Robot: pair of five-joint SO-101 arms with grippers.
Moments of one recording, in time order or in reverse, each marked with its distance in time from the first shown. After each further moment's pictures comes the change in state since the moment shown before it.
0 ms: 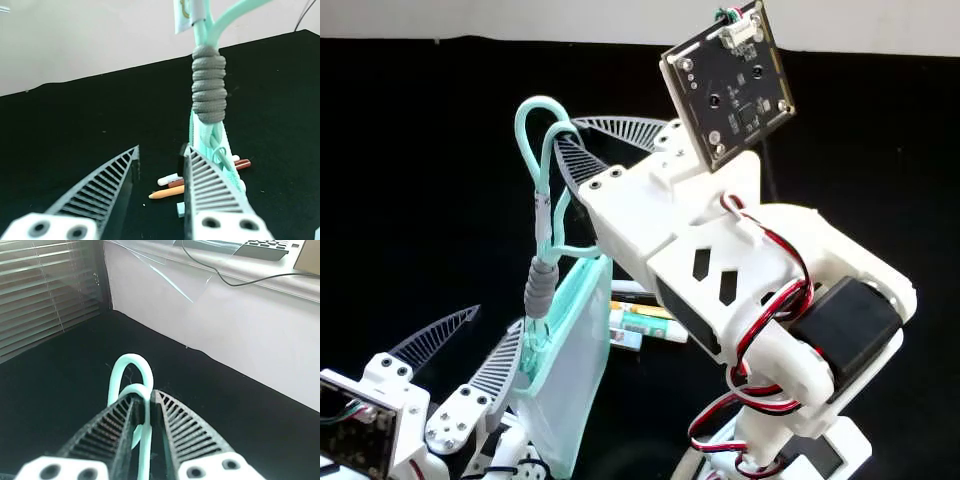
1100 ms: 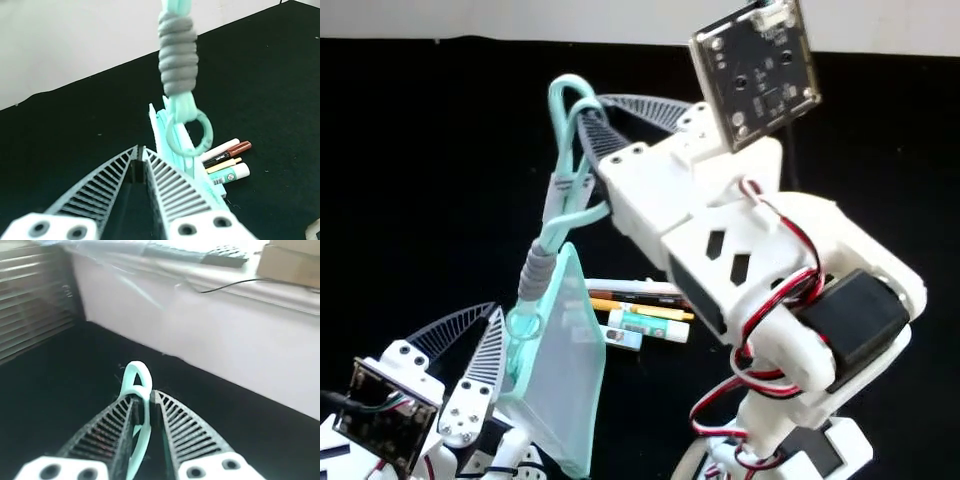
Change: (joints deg) left arm 2.6 0.0 1.8 0.0 -6.5; right arm 7.4 0.3 -1.2 -1.8 0.0
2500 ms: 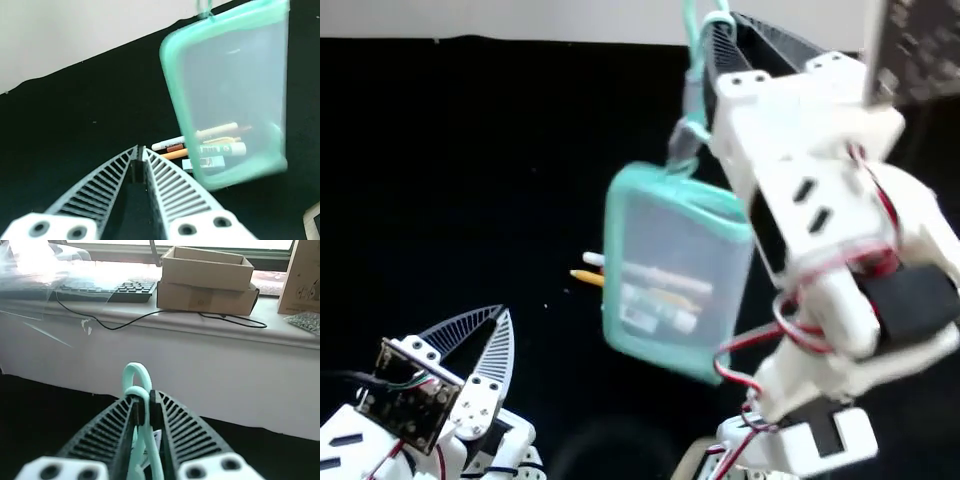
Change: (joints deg) left arm -0.1 0.1 0.7 0.5 -0.3; right arm 16.9 4.6 -6.6 -4.2 0.0
